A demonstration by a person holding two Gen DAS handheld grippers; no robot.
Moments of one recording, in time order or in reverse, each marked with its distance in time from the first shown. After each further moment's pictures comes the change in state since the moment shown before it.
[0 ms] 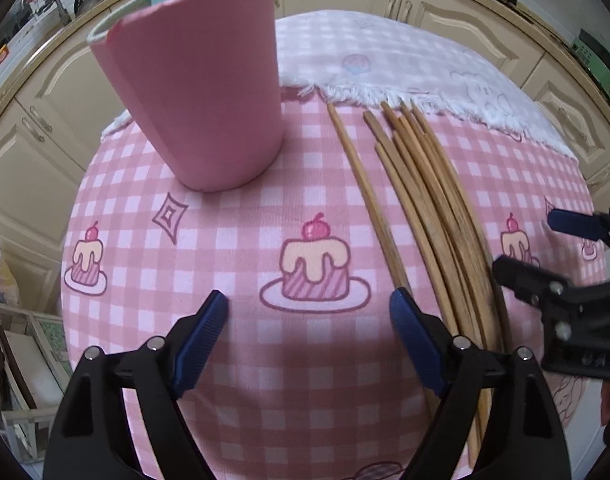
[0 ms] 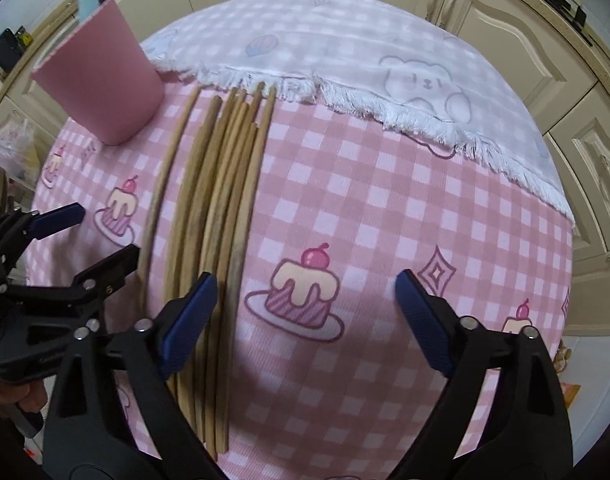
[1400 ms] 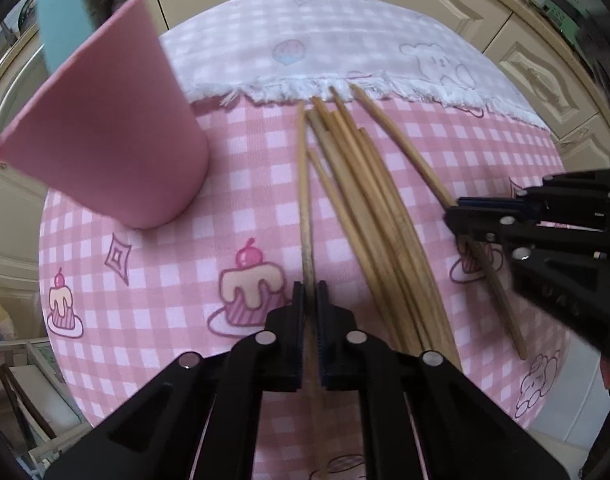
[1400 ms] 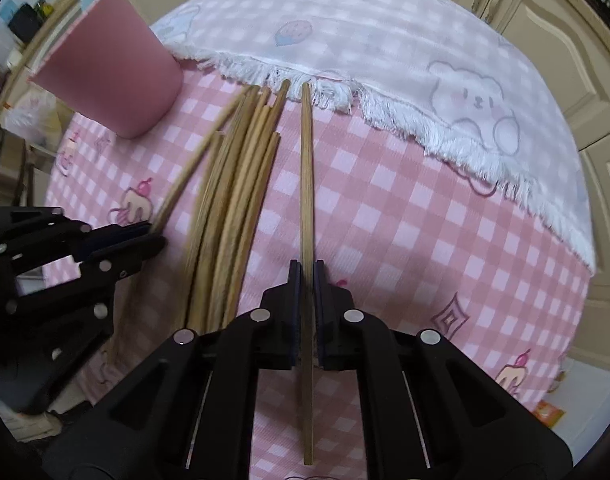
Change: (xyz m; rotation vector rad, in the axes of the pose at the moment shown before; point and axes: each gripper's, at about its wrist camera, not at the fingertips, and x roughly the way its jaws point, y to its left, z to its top) left arm 0.003 -0.043 0.052 0.122 0.143 -0.107; right arm 0.010 -0.003 0.026 -0.073 0.109 0.132
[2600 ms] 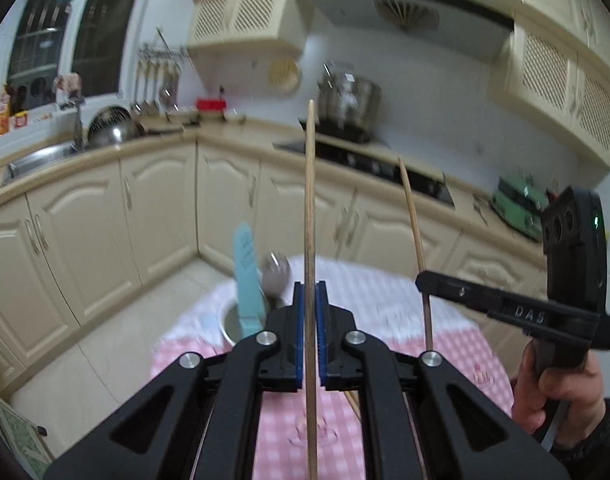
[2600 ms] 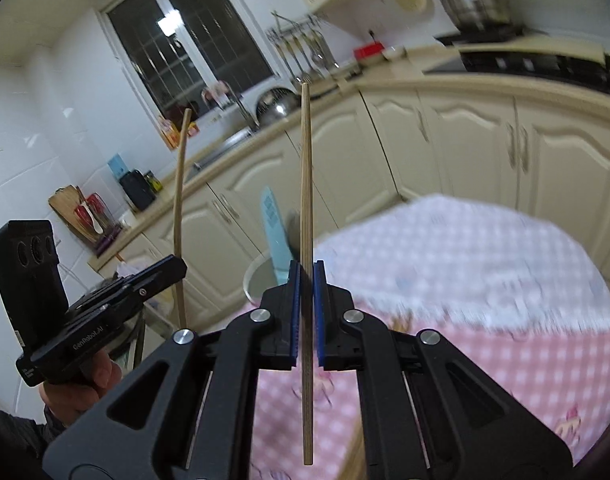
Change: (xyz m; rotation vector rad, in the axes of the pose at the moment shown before) left arm -0.200 0.086 -0.056 -0.099 -0.871 -0.078; right arm -0.153 0.041 0.012 0.052 -0.777 0.375
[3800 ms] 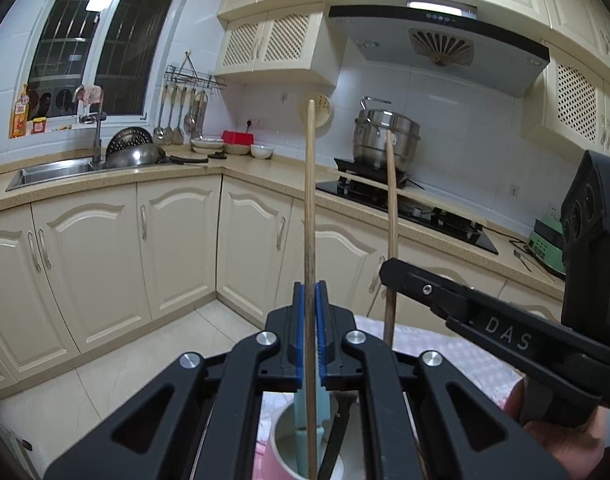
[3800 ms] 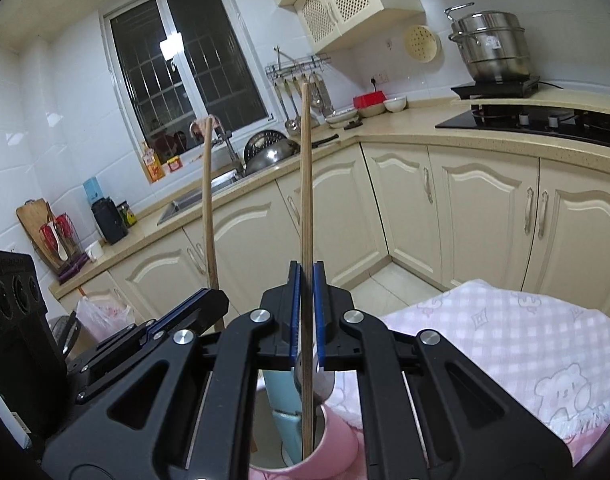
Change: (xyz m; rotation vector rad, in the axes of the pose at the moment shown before) left arm 0.088 0.042 0.010 -0.030 -0.133 0.068; right arm 0.109 0.023 0.032 -0.075 -0.140 -0.101
